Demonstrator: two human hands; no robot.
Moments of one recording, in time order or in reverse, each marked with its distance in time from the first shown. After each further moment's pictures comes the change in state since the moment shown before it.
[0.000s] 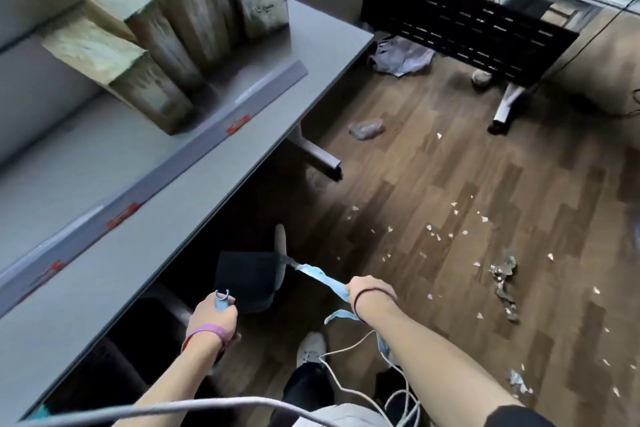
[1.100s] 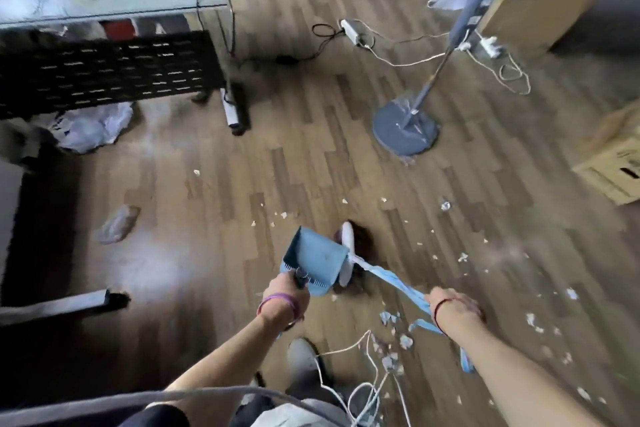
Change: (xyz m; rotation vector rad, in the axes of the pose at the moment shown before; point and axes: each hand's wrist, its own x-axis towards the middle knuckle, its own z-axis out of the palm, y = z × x) left_hand -0.308 0.317 0.544 0.816 -0.695 0.734; right_hand -0.097 0.624 0.070 0.743 -0.104 0.910
